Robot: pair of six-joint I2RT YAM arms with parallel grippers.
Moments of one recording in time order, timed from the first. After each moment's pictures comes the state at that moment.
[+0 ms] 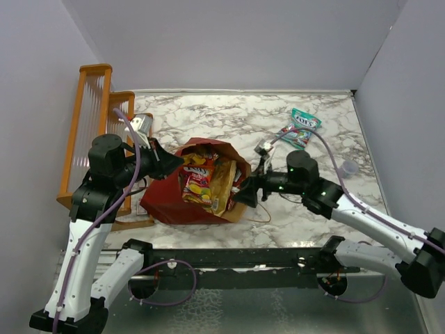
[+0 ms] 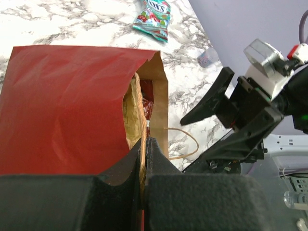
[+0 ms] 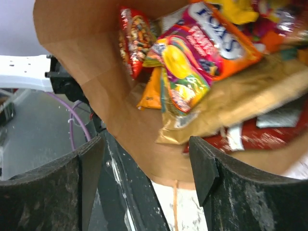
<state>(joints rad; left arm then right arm) -0.24 0.77 1.15 -0.71 0.52 -0.43 0.72 0.98 0.74 -0.05 -0.51 0.36</state>
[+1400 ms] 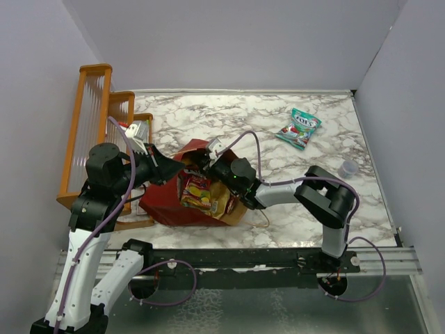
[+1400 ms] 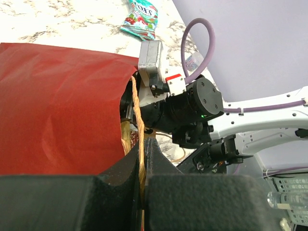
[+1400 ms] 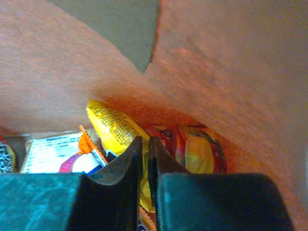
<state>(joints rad) -0.24 0.70 1.08 -0.67 0.55 -0.51 0.99 1.90 0.94 1.07 0.06 -0.09</state>
